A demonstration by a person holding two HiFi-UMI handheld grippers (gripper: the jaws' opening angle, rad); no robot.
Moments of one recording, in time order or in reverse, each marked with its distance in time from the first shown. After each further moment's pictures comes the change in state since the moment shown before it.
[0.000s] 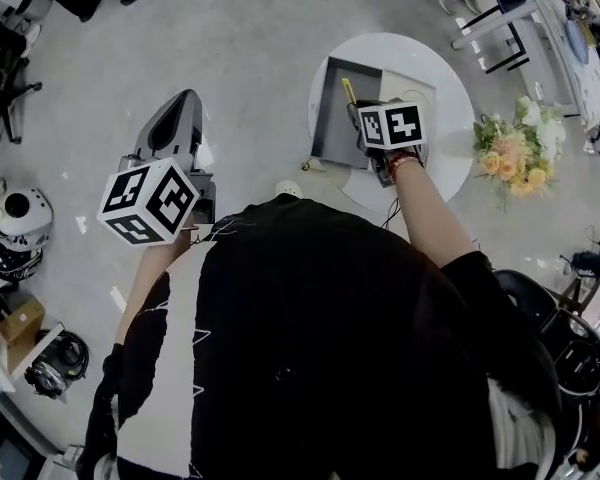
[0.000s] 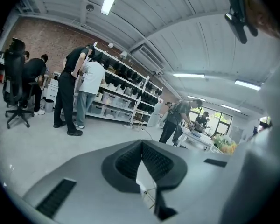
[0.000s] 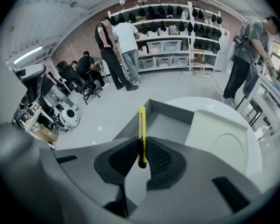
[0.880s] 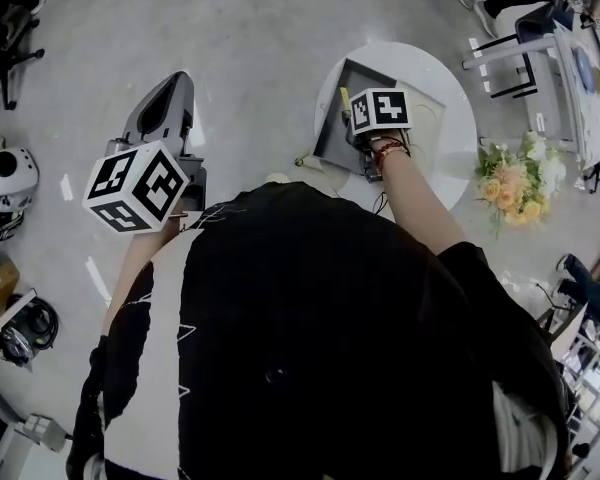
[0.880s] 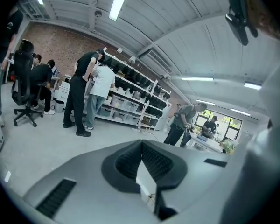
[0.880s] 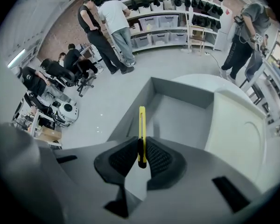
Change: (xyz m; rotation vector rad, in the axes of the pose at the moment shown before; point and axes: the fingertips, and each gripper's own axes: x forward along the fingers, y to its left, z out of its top) left arm -0.017 0.030 0.009 -0.044 -0.053 0.105; right arm 0.042 0.012 -0.017 0.073 0.249 -0.007
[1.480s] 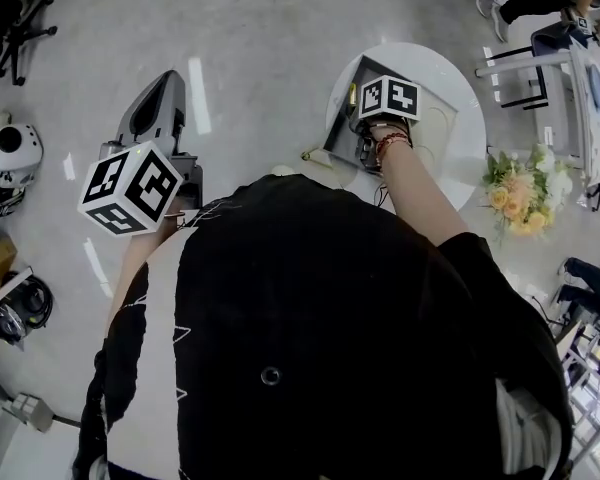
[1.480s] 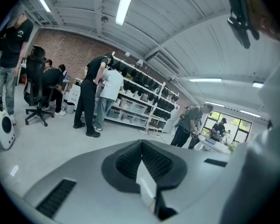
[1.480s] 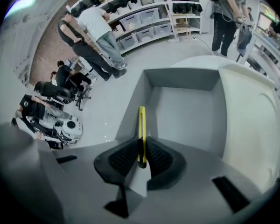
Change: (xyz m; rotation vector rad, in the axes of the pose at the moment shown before) left arm -0.032 0.027 0.001 -0.029 -0.036 0.104; right arm 0.020 0.012 0.003 0.212 0.015 0.064
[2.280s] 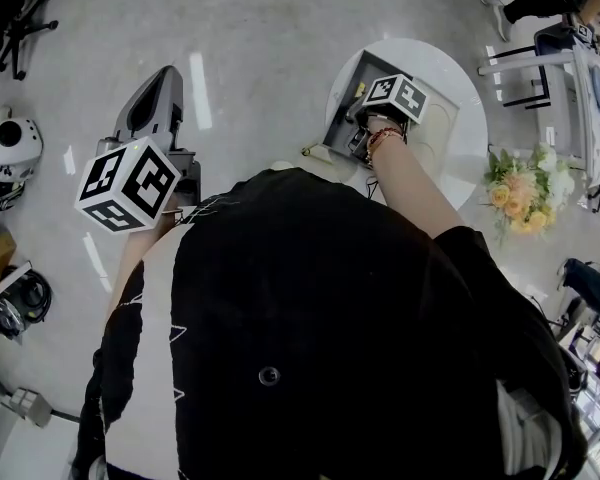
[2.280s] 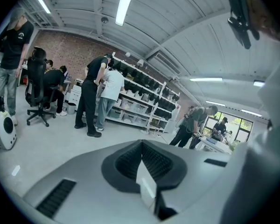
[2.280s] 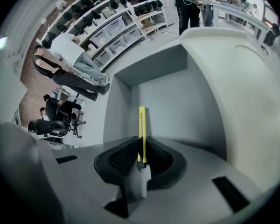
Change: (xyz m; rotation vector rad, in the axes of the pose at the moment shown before) left arm -0.003 0.000 -0.003 0.004 0.000 0.016; right arm 0.012 -0.017 -0.006 0.366 -0.073 0.010
